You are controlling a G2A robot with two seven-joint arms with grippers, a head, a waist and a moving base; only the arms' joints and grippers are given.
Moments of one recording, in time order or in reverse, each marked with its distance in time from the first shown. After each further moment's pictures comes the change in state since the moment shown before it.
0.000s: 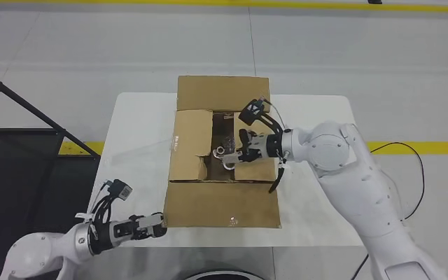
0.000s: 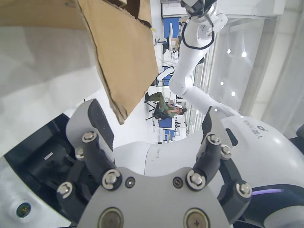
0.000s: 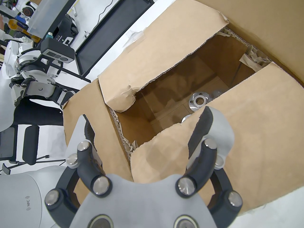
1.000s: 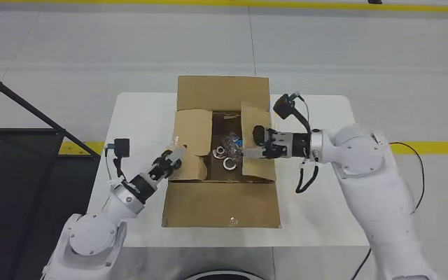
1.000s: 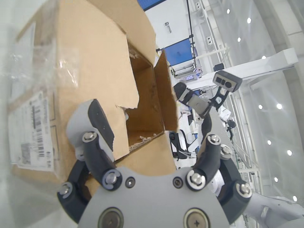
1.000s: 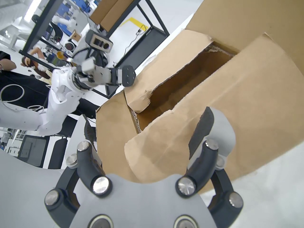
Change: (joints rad) left arm -0.213 -0.072 0.283 -0.080 0.476 0.052 0.781; right arm -0.070 0.009 0.155 0.013 0.182 -0.088 0.072
